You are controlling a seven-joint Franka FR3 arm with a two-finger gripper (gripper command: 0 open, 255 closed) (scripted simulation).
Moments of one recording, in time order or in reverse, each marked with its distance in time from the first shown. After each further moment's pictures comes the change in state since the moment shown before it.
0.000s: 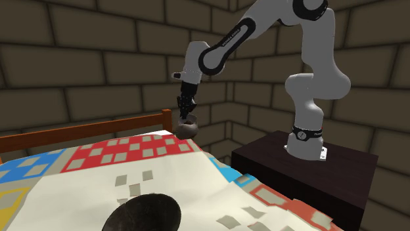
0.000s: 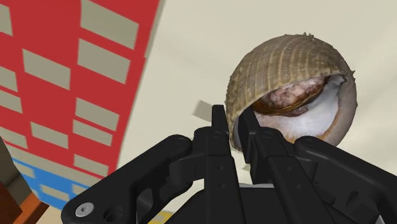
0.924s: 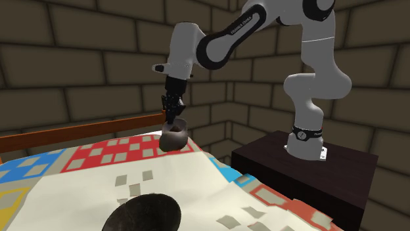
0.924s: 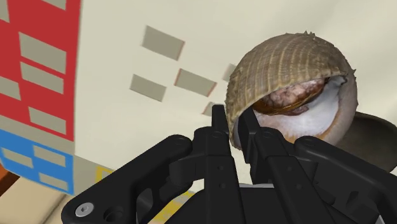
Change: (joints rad) arm 0.178 0.094 0.092 0.199 -0.070 -0.113 0.339
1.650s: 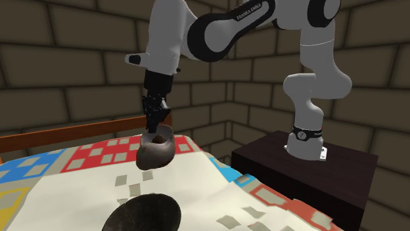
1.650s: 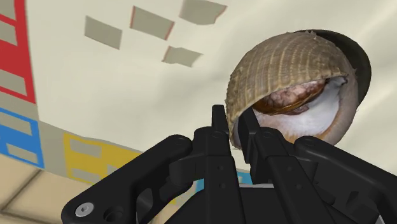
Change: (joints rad) arm 0.095 0.186 0.068 0.316 0.013 -0.152 0.191
